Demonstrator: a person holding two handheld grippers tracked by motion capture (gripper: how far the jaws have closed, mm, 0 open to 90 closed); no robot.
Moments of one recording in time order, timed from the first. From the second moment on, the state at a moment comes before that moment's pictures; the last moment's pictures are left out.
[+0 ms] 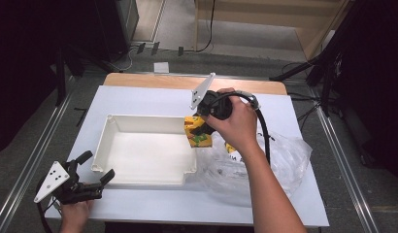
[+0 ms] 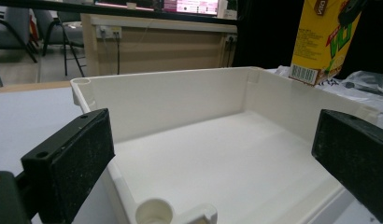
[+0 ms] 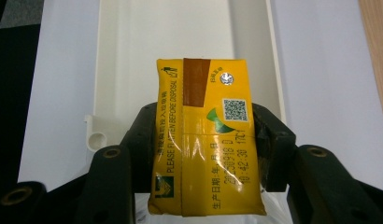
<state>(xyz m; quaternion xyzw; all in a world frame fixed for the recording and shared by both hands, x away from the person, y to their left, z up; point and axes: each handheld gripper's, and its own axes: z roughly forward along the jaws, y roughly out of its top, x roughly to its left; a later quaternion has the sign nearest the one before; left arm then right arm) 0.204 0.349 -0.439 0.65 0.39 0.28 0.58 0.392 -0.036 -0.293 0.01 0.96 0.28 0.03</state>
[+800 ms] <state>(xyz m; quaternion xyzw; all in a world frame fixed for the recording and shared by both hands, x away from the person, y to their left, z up) 0.204 0.347 -0.440 0.66 0.39 0.29 0.58 0.394 -0.013 -0.298 -0.01 0.96 0.29 0.02</state>
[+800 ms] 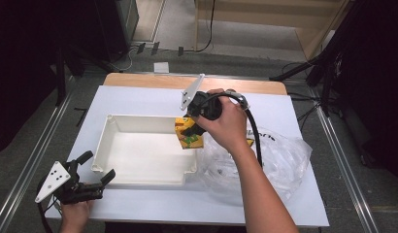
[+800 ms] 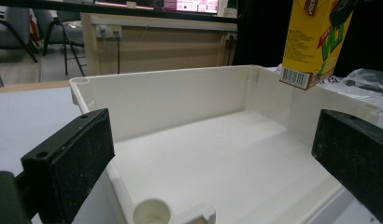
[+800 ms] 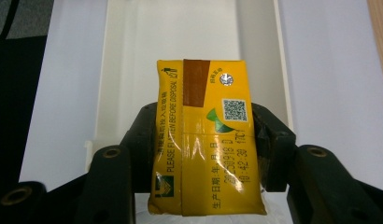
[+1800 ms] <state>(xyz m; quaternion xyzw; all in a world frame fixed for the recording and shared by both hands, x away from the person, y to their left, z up) 0.204 0.347 -0.440 0.66 0.39 0.29 0.58 0.395 0.004 -0.304 -0.02 0.95 0.30 0.02</state>
